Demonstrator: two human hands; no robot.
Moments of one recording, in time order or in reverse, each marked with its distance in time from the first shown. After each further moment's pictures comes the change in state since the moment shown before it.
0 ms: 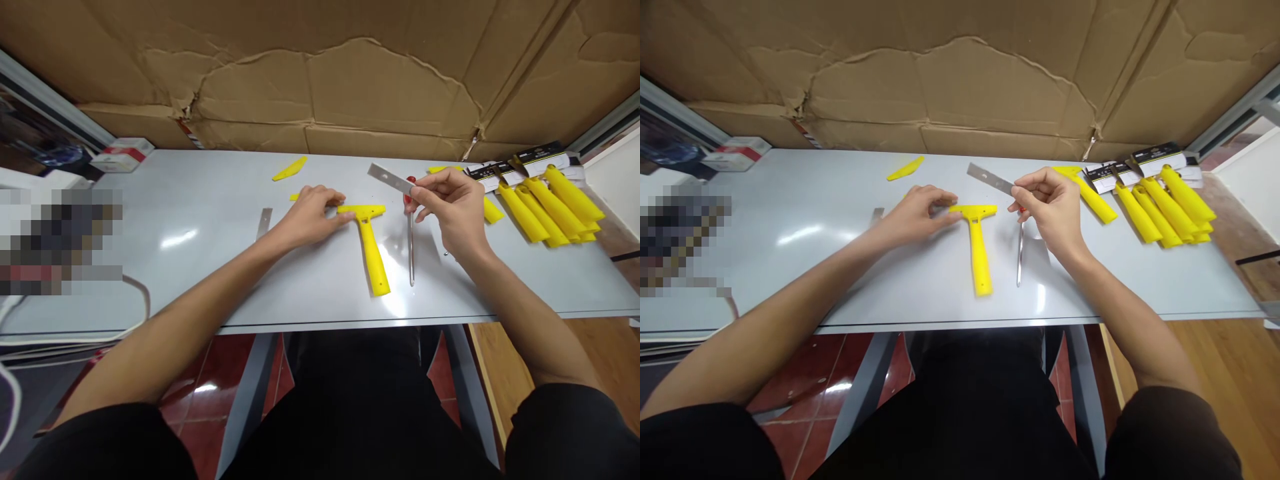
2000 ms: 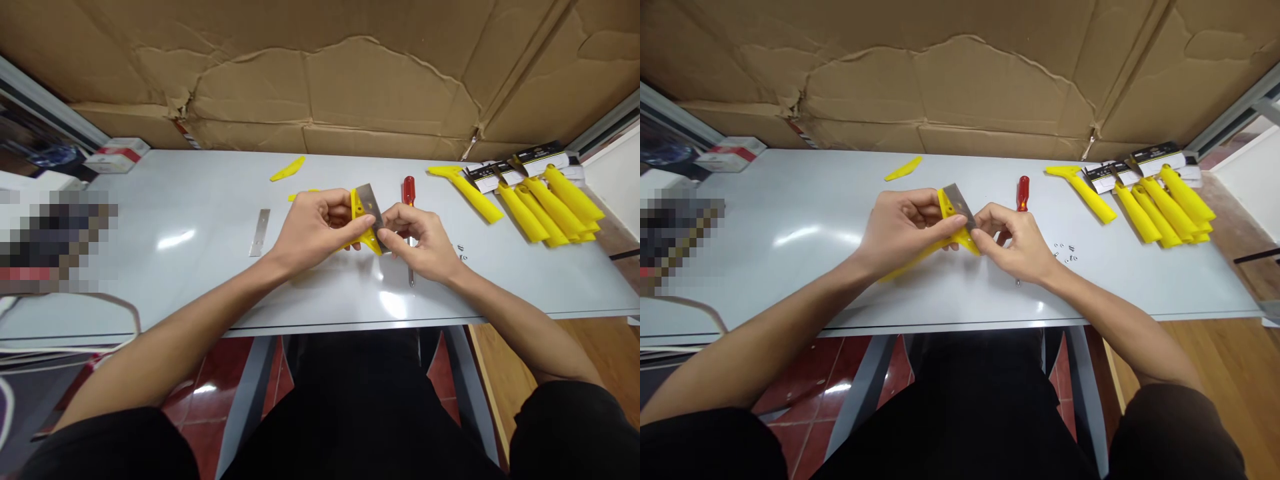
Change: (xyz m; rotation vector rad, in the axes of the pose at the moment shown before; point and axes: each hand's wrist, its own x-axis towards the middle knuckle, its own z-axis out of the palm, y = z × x) left_hand -0.047 0.068 -0.009 -0.697 -0.017 0.068; right_hand -0.035 -0.005 0.025 -0.174 -0.435 -0.062
